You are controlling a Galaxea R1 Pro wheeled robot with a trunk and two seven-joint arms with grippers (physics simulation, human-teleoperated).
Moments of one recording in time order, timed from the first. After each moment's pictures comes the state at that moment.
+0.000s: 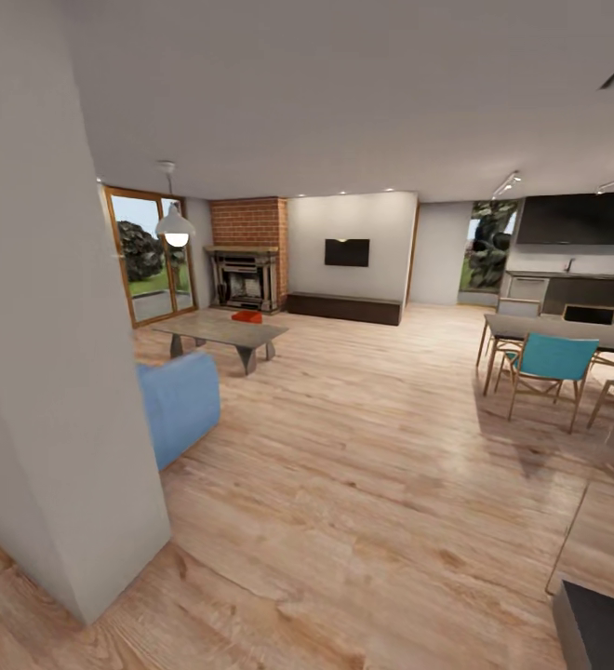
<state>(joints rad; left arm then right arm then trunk) -0.23 0.02 -0.04 0.00 0.32 -0.01 -0.03 -0.17 -0.07 0.08 0.03 -0.03 -0.12 0.05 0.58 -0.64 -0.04</state>
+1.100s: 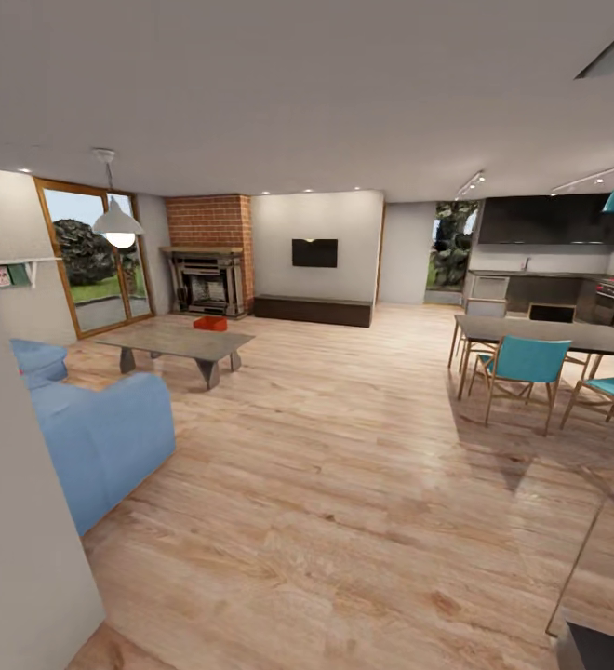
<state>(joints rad) -0.23 0.02 -0.04 0.00 0.32 -0.01 -0.03 -0.17 -0.07 0.07 0.03 -0.03 -0.11 0.04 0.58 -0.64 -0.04</state>
